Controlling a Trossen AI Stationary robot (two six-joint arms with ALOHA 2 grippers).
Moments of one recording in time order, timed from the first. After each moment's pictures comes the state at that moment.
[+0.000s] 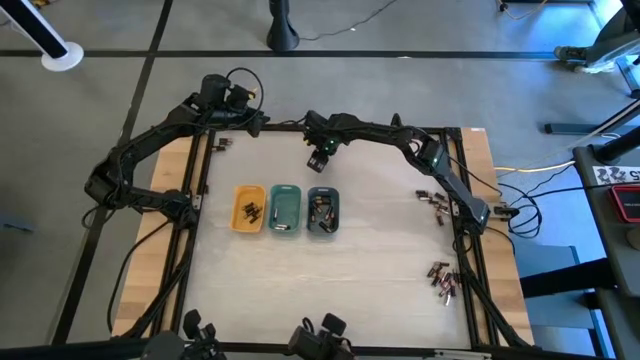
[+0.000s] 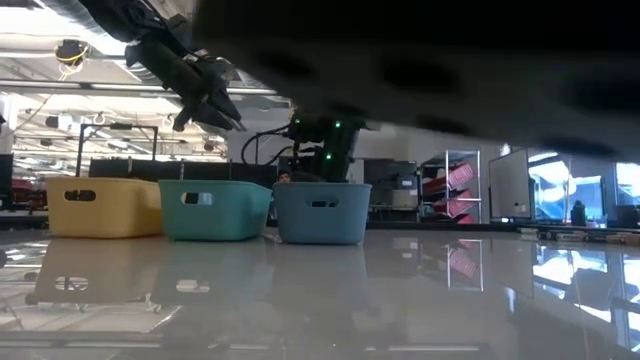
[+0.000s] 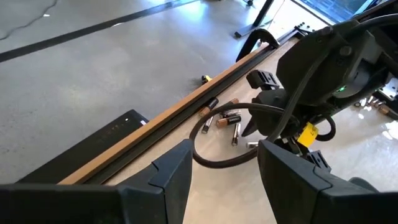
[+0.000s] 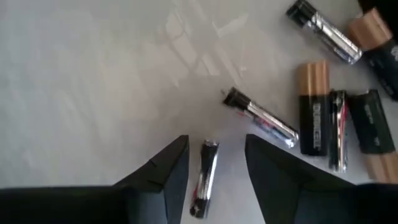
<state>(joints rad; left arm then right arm) 1.00 1.25 0.96 -0.33 0.36 -0.05 -0.48 2.42 2.05 -0.84 -0.03 0.00</state>
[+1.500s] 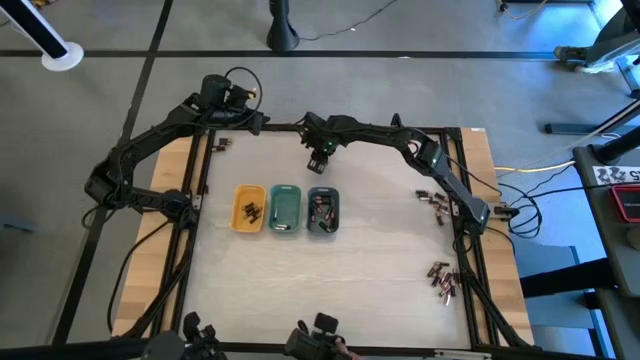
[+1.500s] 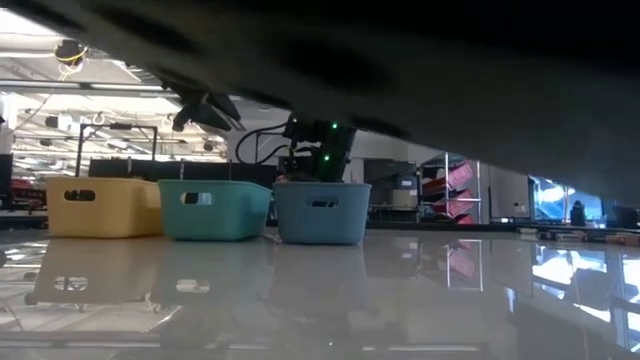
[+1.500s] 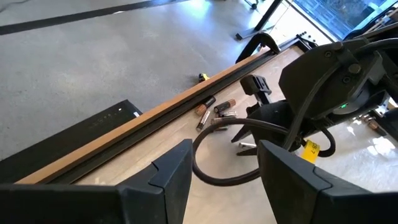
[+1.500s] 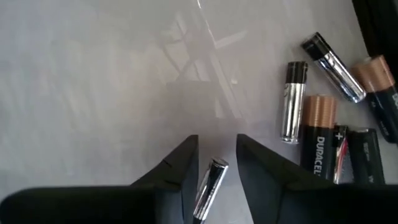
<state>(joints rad) 1.00 1.25 0.96 -0.34 0.36 -0.16 -0.46 2.43 2.05 -0.79 -0.01 -0.14</state>
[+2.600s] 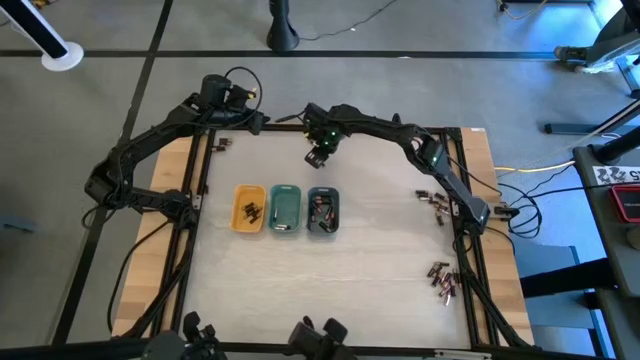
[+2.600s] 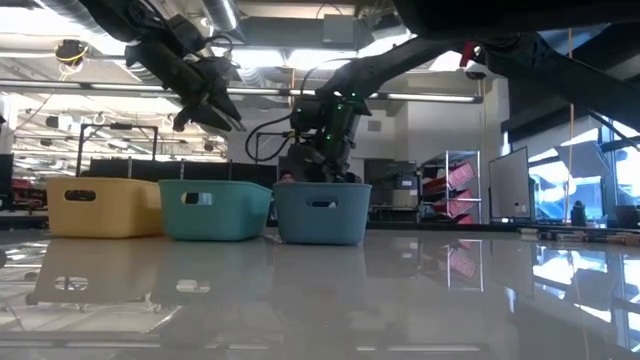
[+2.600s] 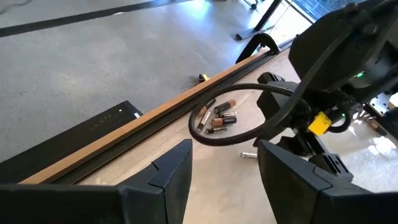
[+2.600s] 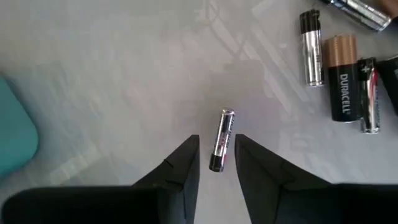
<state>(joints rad) 1.00 1.25 0.96 -0.34 0.36 -0.15 -0.50 2.43 2.18 -1.02 -0.20 0.13</state>
